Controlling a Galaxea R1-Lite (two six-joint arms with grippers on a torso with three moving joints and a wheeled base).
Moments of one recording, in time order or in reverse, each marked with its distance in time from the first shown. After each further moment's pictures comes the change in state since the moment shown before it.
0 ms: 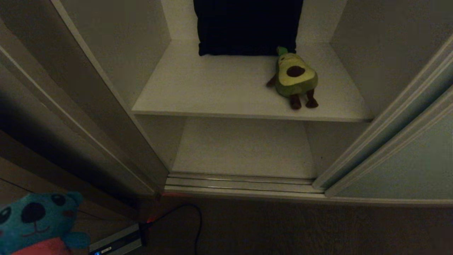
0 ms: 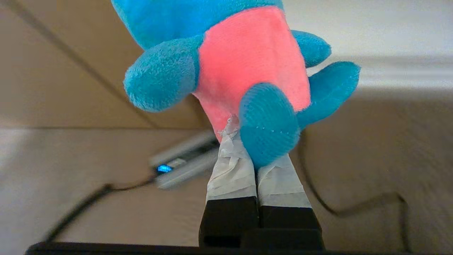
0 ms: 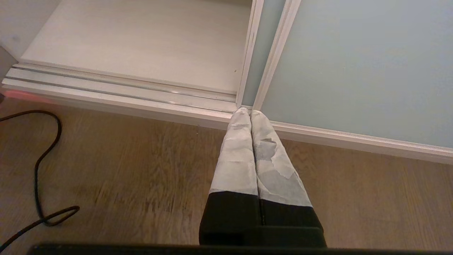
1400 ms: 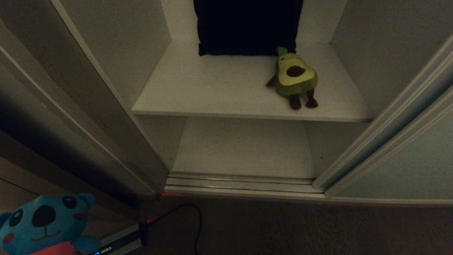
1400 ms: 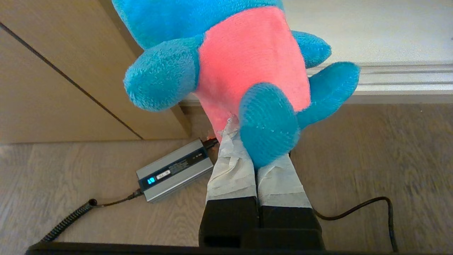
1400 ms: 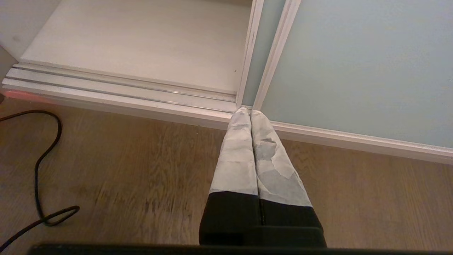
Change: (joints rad) left arm -0.002 -0.056 0.041 -0.004 -0.064 -0.004; right arm 0.000 0.000 0.000 0.000 0.000 0.000
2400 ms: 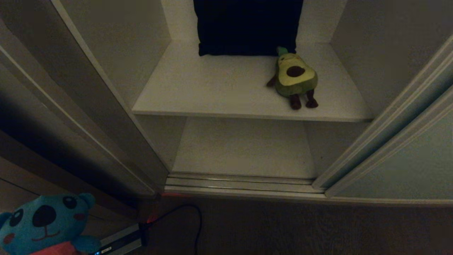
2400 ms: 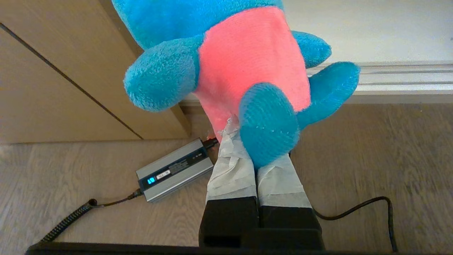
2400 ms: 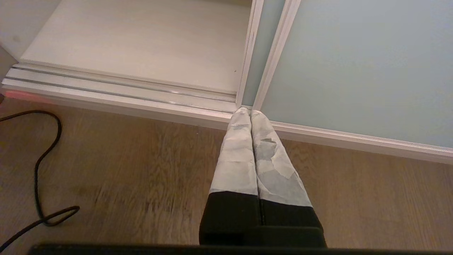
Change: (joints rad) left arm 0.000 0.001 0.000 0.001 -0.001 0.000; right arm 0.000 0.000 0.000 0.000 -0.001 0.000
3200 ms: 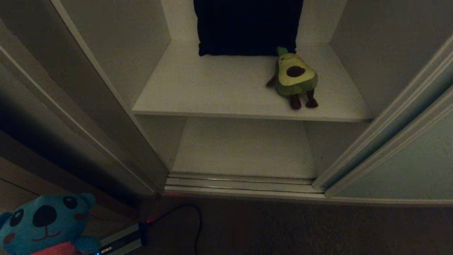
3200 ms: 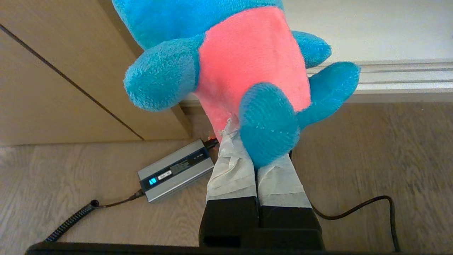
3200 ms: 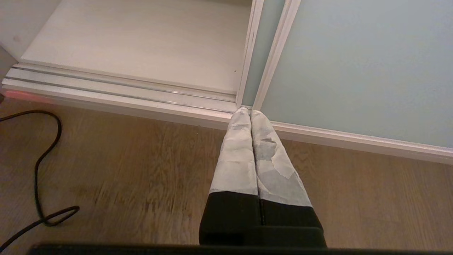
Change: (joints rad) left arm 0.000 0.000 0.000 0.001 0.001 0.012; right arm 0.000 0.000 0.000 0.000 0.000 0.000
